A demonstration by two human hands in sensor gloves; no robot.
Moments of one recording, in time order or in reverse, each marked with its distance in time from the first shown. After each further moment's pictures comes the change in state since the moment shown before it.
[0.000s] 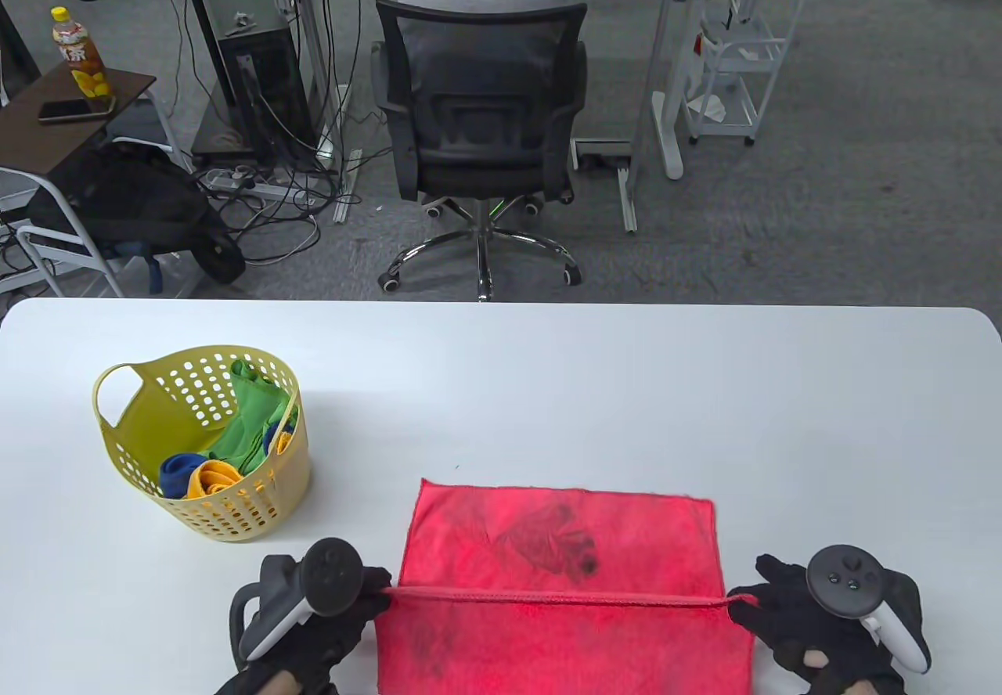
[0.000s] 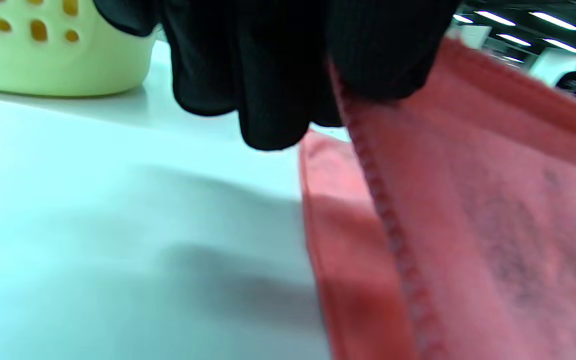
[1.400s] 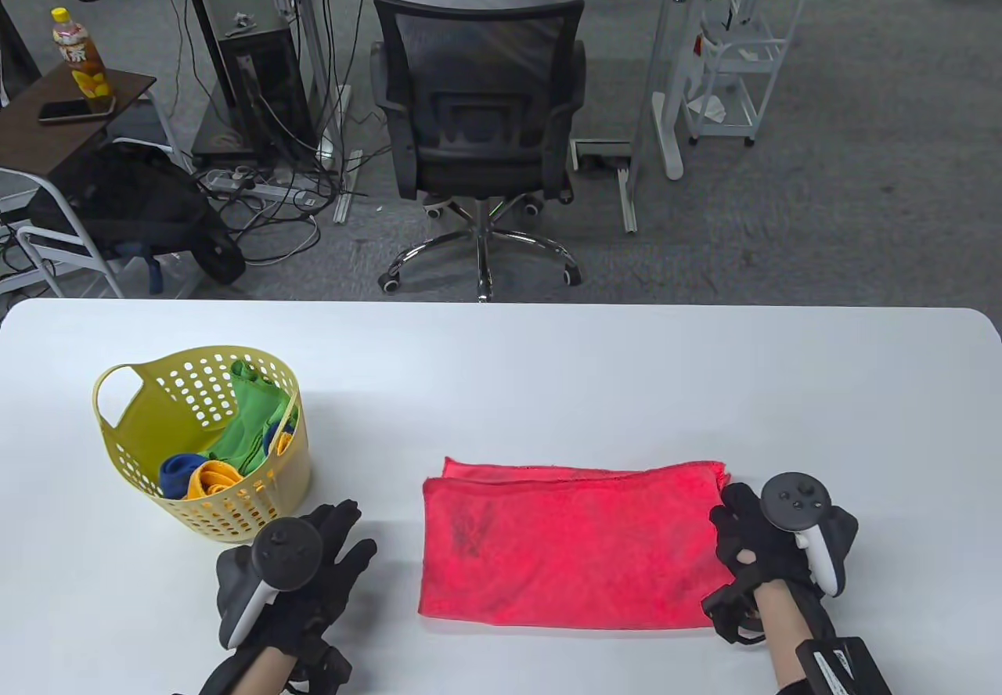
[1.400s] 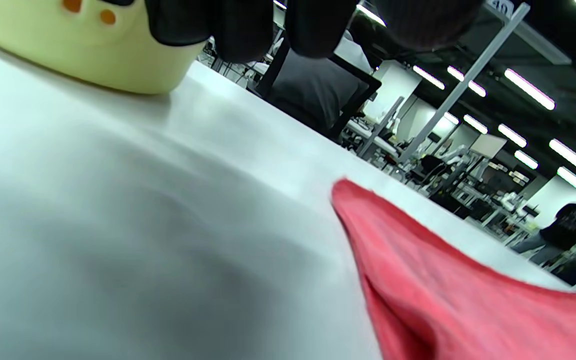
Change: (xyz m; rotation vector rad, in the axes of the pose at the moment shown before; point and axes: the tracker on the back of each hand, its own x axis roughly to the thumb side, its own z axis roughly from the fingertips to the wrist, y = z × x) left_hand -0.047 -0.005 -0.011 0.149 0.037 0.293; right_hand 0.022 -0.006 -0.070 -0.292 0.177 -0.021
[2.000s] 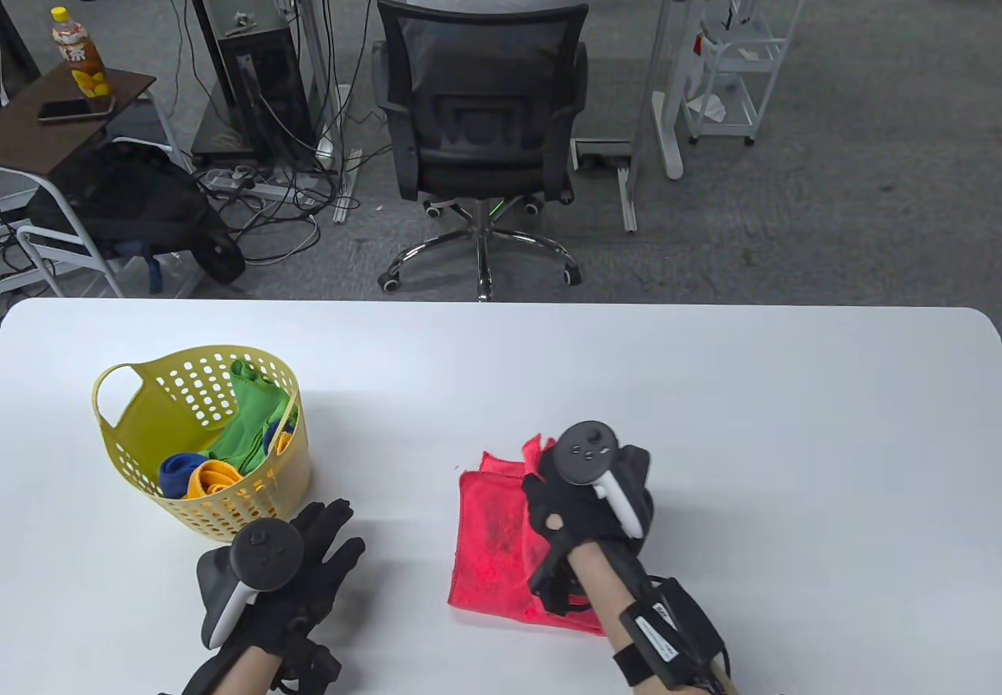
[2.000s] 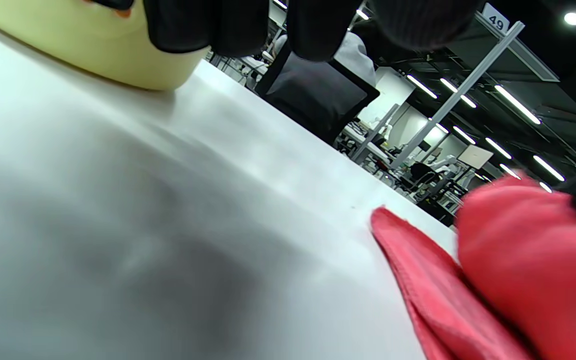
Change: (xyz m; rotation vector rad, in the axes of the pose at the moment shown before) left_hand -0.014 0.002 -0.003 -0.004 -0.006 0.022; right_hand 0.218 0.128 0.038 0.337 -0.204 0.039
